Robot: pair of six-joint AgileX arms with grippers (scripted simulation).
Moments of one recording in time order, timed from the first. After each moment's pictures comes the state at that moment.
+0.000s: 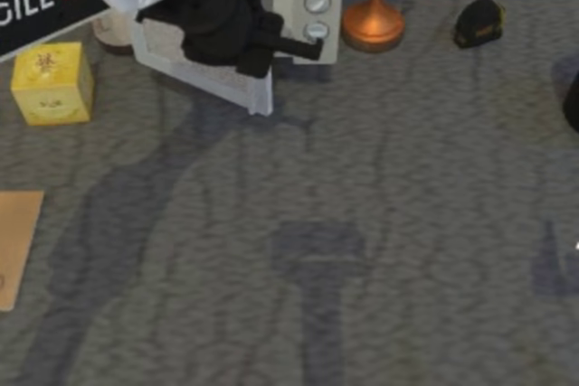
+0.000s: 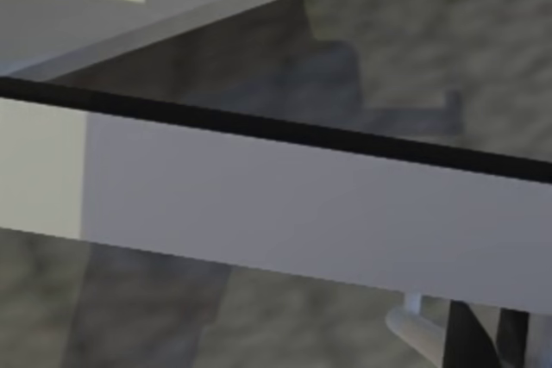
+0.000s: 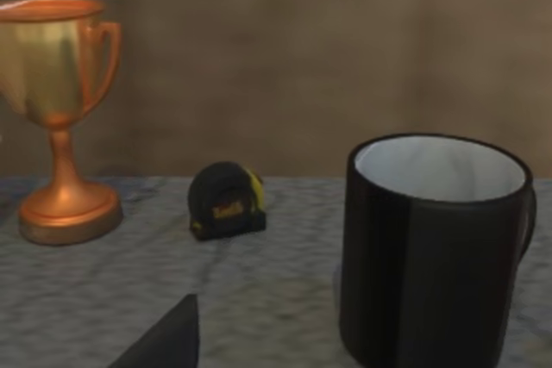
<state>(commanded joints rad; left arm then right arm) -0.51 1.97 1.66 -0.74 -0.06 -0.11 0.00 0.00 0.00 0.00 0.00 0.00</state>
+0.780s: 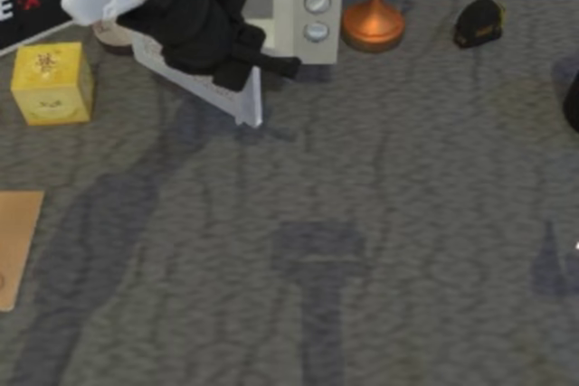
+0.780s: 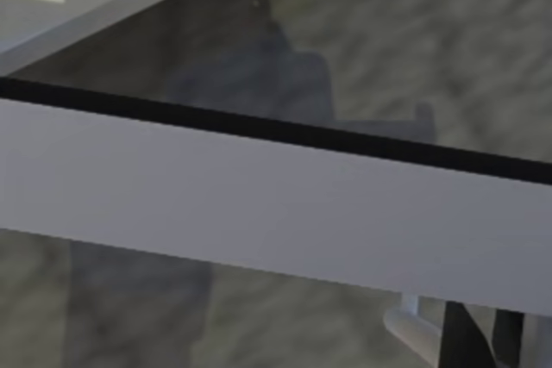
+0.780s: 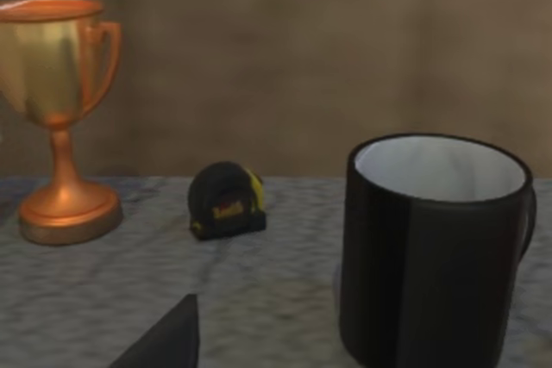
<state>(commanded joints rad) -0.47 1.89 1.55 -0.71 0.01 0.03 0.00 0.00 0.00 0.00 0.00 0.00</state>
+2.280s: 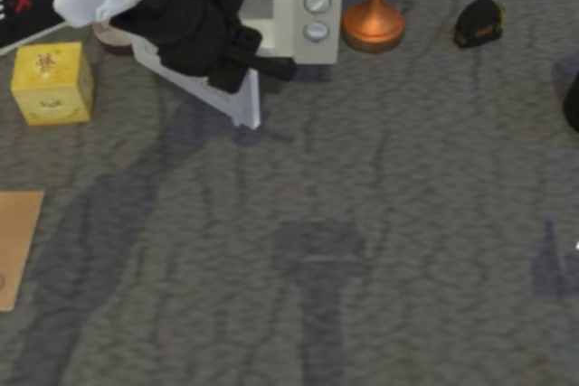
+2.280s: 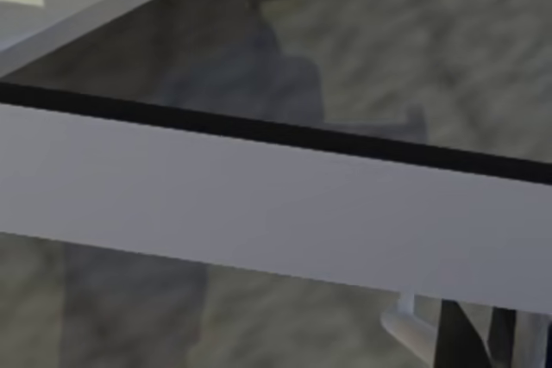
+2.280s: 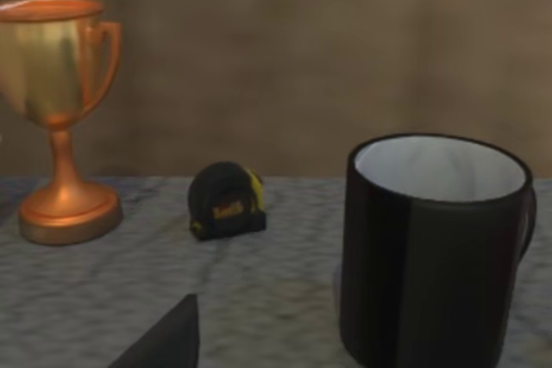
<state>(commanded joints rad) -0.47 1.88 1.54 -0.70 0.04 0.05 0.00 0.00 0.00 0.00 0.00 0.00</state>
